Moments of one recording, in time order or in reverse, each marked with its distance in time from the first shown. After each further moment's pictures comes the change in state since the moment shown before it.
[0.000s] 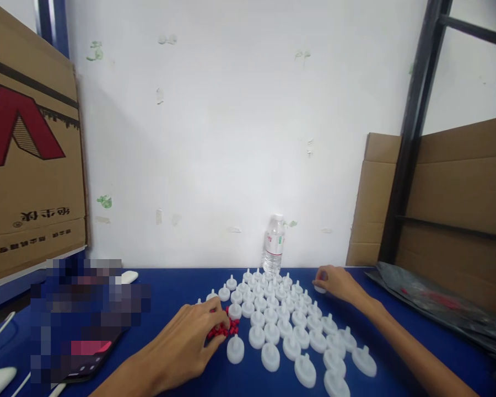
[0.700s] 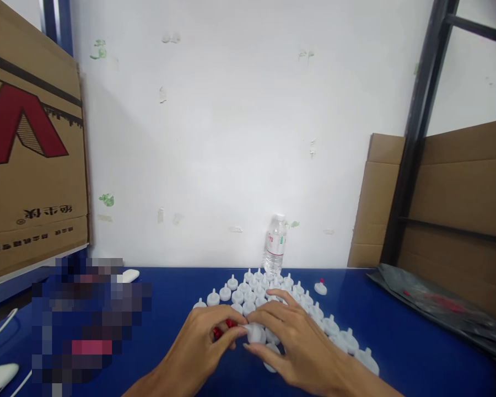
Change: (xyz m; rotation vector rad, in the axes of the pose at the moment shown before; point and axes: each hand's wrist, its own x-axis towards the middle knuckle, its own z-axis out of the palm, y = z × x) left_hand 0.005 0.018 0.019 -0.469 0.288 -0.013; right_hand -0.118 -0.179 -0.036 0.342 0.062 -0.844
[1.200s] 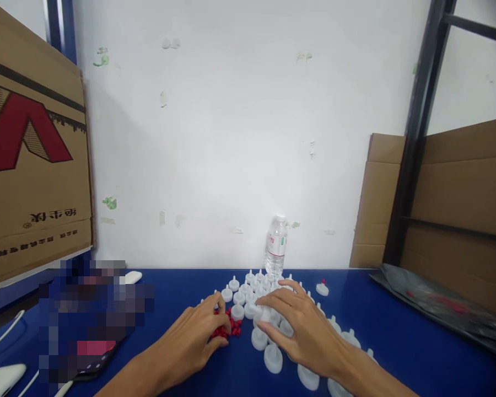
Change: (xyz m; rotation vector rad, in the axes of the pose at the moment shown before) left_hand 0.000 -0.020 -0.022 0.471 -0.295 0.008; right_hand -0.001 0.018 -0.002 -0.061 0.136 0.050
